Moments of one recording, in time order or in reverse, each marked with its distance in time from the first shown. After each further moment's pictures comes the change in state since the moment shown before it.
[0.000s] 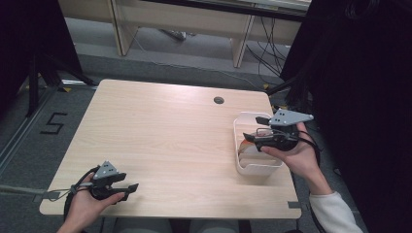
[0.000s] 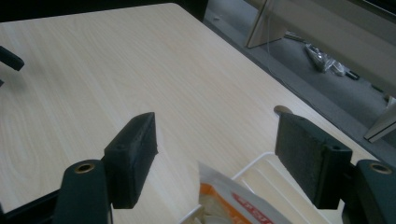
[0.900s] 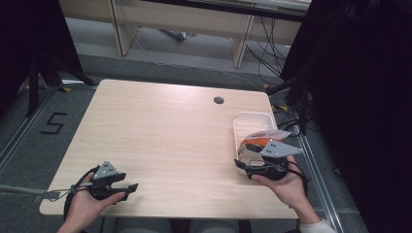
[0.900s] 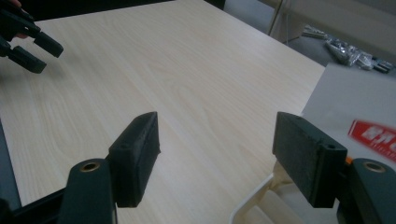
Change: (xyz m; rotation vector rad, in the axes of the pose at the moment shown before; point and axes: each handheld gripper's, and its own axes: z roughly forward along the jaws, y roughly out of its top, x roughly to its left) left arm 0.000 0.000 0.000 -0.004 0.004 -0.001; right arm 0.053 -0.062 0.014 -0.057 0.061 0.071
